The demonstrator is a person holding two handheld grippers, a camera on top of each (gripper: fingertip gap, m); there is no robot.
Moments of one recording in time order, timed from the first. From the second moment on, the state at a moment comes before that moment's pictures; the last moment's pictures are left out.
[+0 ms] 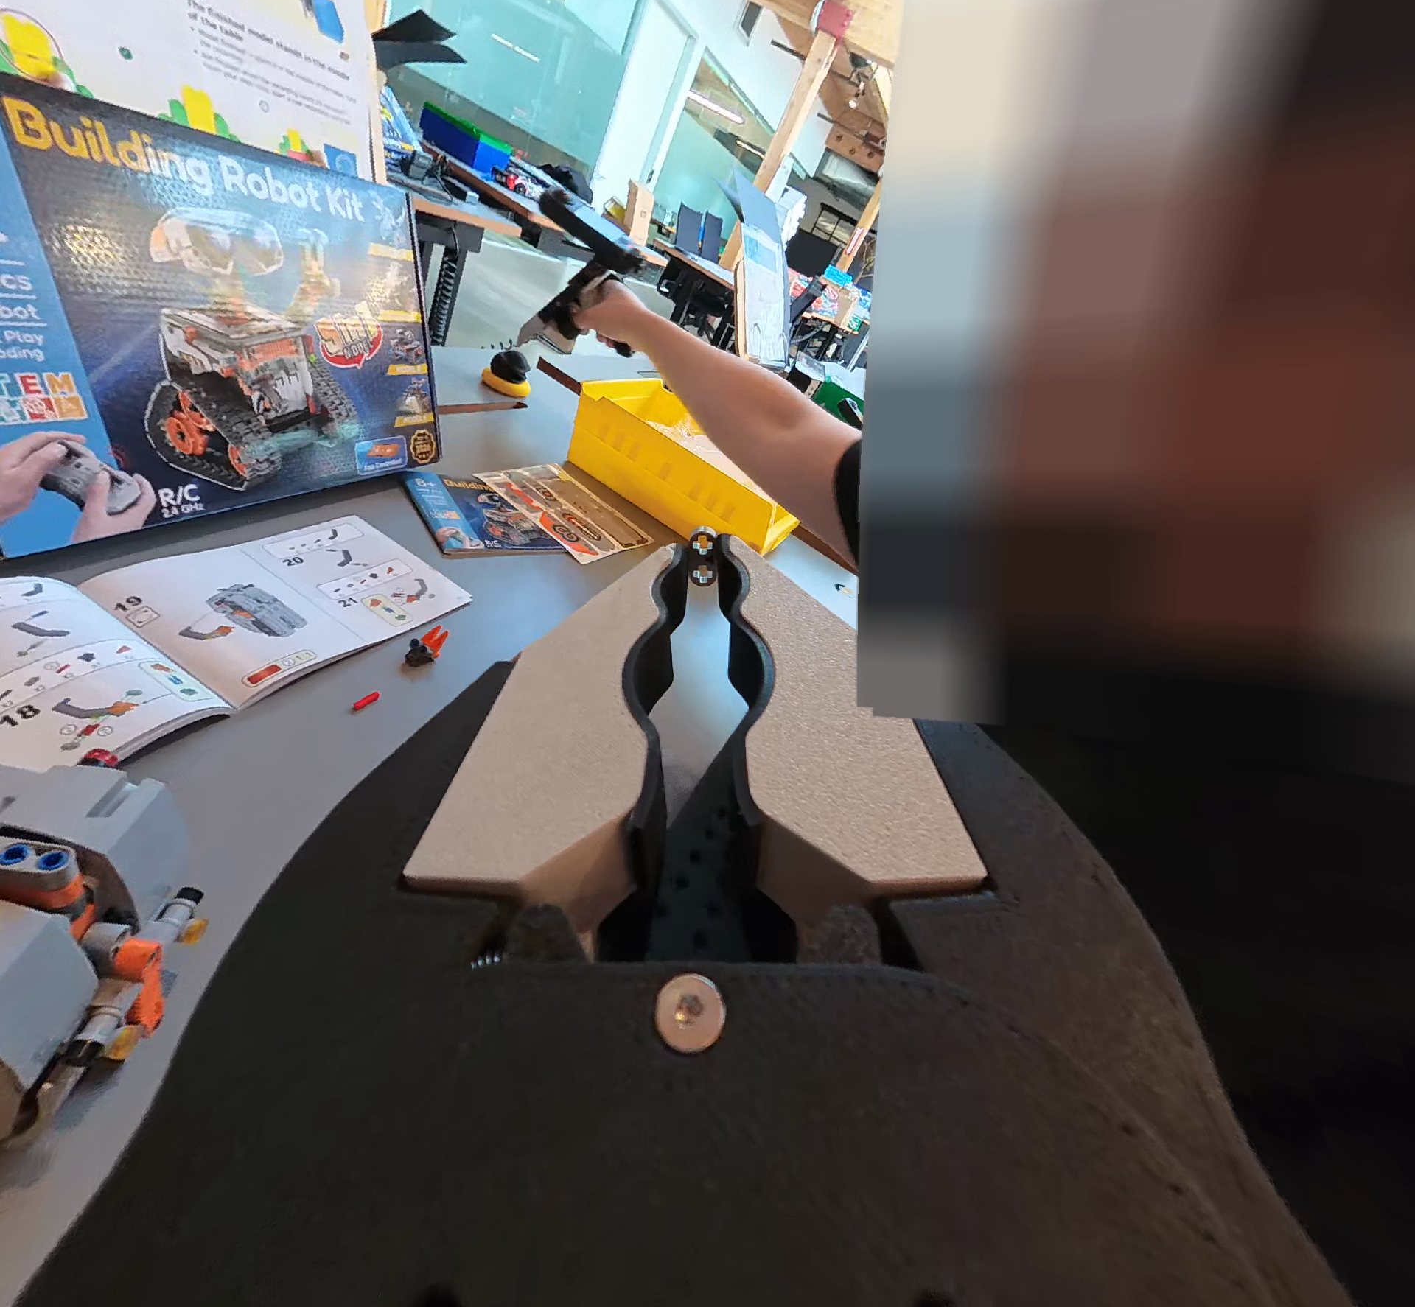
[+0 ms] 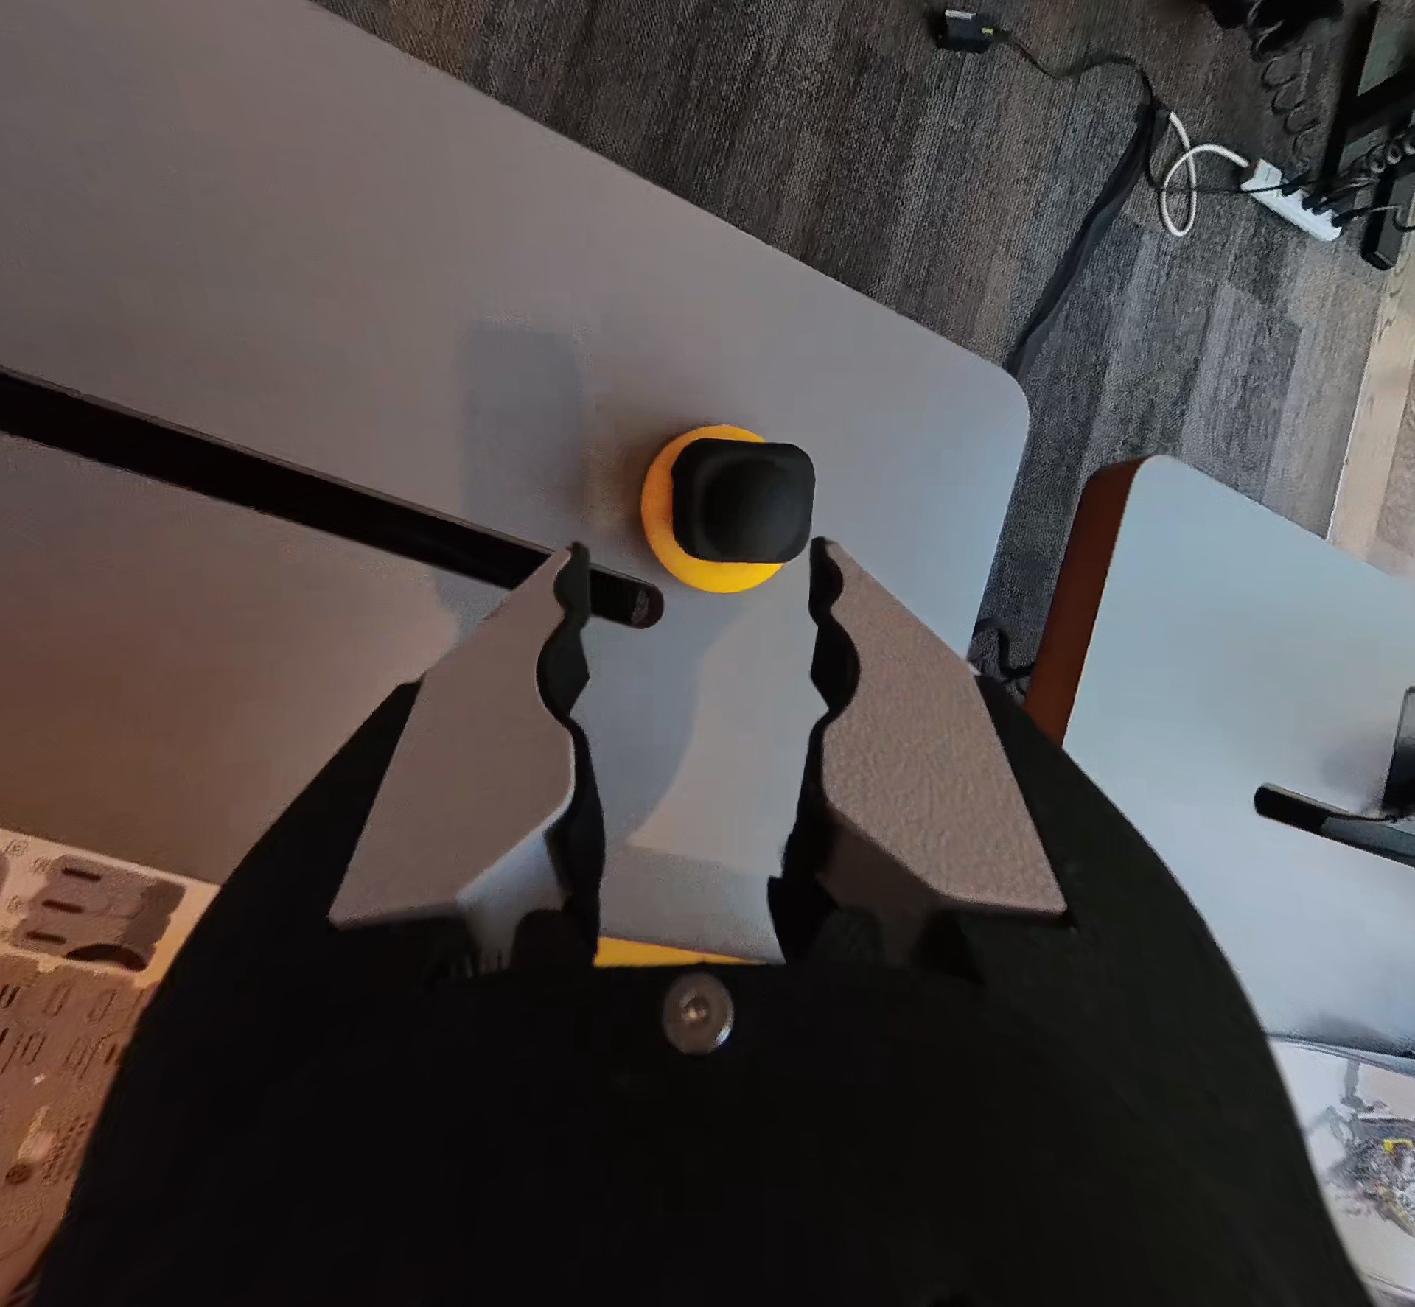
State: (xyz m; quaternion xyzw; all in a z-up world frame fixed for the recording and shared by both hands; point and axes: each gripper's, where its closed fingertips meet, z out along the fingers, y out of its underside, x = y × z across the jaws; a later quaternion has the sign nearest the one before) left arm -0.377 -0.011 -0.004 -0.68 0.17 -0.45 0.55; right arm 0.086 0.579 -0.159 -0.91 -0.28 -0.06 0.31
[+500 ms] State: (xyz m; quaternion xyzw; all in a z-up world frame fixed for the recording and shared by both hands) left arm -0.376 -0.024 -0.061 -0.70 0.18 -0.43 0.54; right arm -0.071 0.277 -0.055 -0.76 -0.38 0.09 0.51
